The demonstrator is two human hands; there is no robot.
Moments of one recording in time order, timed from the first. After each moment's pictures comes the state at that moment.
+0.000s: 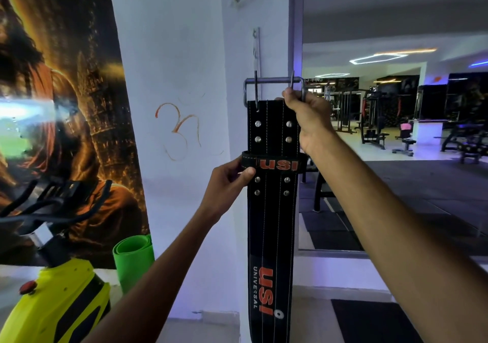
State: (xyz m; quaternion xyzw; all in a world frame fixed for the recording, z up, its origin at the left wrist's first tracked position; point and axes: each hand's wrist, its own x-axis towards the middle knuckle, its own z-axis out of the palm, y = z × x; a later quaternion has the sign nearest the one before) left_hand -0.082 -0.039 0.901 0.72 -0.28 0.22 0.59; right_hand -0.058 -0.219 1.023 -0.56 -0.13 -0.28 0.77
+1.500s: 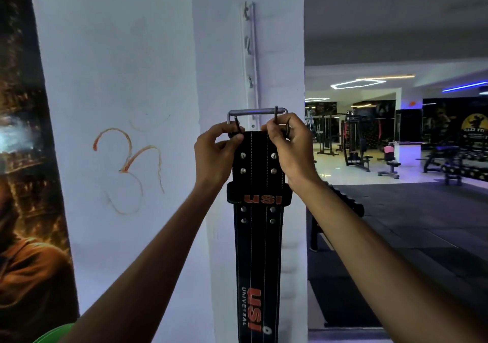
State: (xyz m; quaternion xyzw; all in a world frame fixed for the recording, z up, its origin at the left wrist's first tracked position) left_hand 0.327 -0.052 1.017 0.64 -0.26 0.42 0.59; right_hand 0.321 -0.201 1.020 -0.62 -0.24 -0.43 0.61
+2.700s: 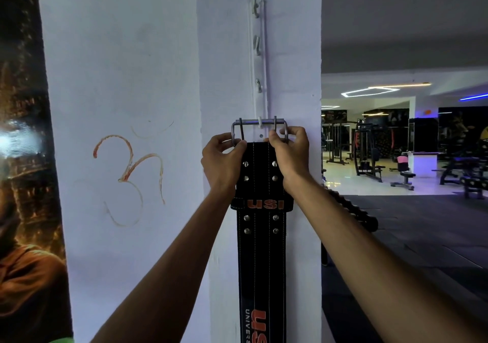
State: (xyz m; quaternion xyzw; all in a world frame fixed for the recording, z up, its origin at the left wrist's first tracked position) left_hand 0.391 -0.069 1.024 0.61 -0.09 0.39 0.68; right_hand 0.417 -0.190 1.035 -0.58 -0.12 -0.37 0.71
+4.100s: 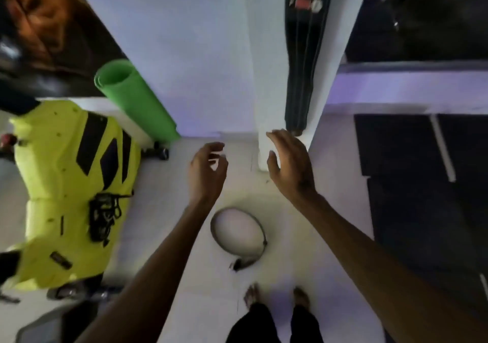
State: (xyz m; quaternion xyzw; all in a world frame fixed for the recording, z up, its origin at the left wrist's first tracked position) left_hand 0.063 0.074 0.519 0.88 0.11 0.11 0.45; right_hand 0.087 -0.116 0.488 -0.91 -0.13 -0.21 0.34
